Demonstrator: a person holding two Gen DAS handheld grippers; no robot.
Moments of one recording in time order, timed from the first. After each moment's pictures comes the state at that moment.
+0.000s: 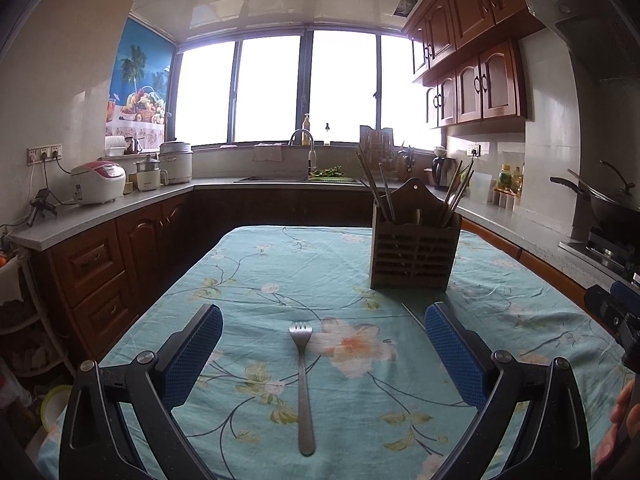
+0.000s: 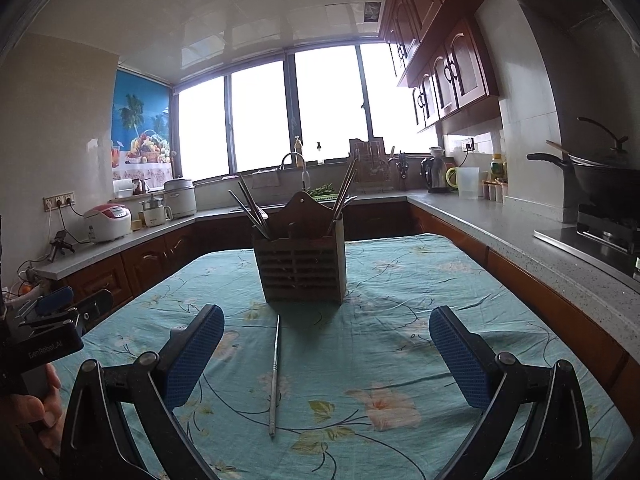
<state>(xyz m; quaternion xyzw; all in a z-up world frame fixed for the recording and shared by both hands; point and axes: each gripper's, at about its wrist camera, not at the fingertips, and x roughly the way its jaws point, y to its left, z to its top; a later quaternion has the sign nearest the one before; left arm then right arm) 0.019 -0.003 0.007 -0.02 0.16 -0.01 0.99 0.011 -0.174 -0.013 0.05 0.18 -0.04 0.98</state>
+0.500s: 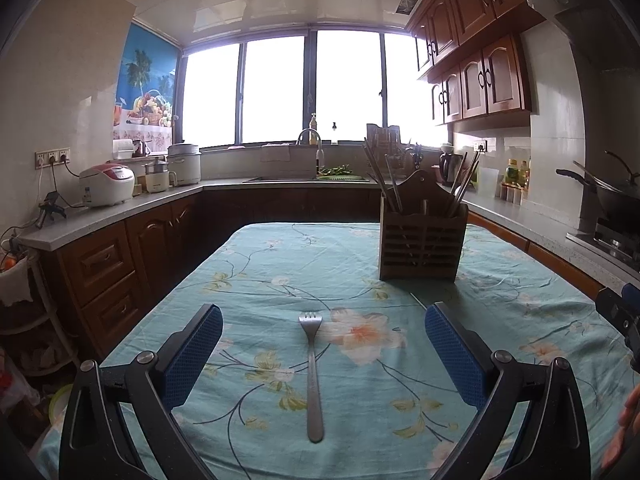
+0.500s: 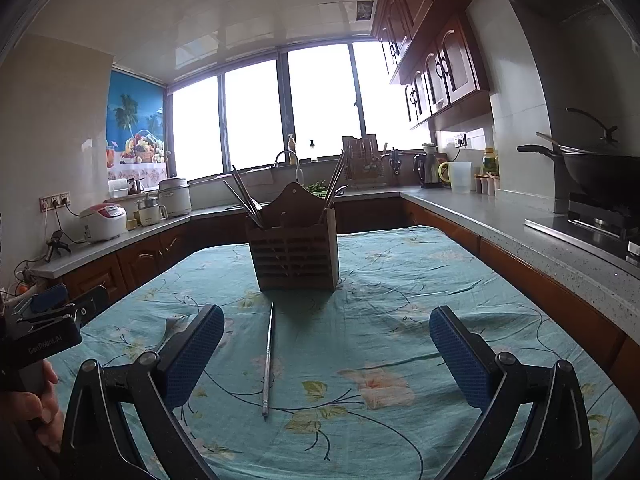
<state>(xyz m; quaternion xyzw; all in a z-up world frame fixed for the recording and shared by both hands) 0.014 0.000 -0.005 -0.01 0.16 0.01 0.99 -0.003 -0.176 -0.022 0.05 0.18 -0.05 0.98</state>
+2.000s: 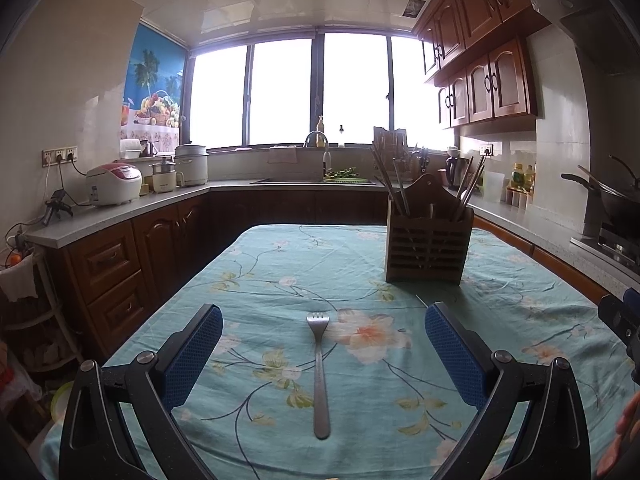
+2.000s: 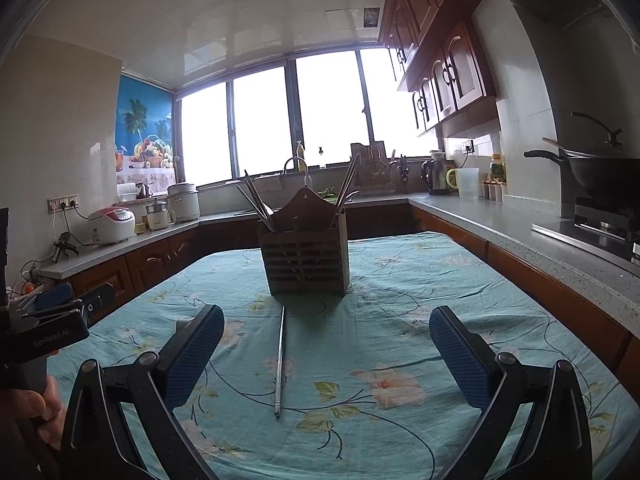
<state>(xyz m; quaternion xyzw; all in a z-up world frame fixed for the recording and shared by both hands) 0.012 0.000 -0.015 -0.02 0.15 0.02 0.99 -0.011 -0.169 -0.022 0.05 0.17 -0.03 0.98</state>
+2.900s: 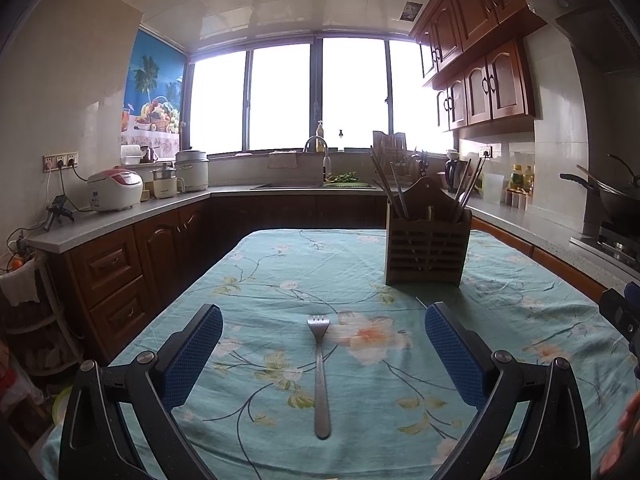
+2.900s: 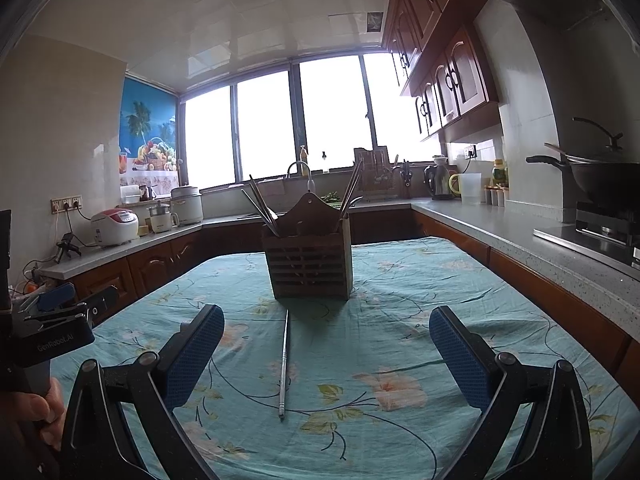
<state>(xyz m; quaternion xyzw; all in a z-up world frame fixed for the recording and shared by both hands) 0.008 -0.005 -0.019 -0.01 0.15 0.02 0.99 -0.010 -0.166 -0.021 0.05 0.16 -0.03 0.99</state>
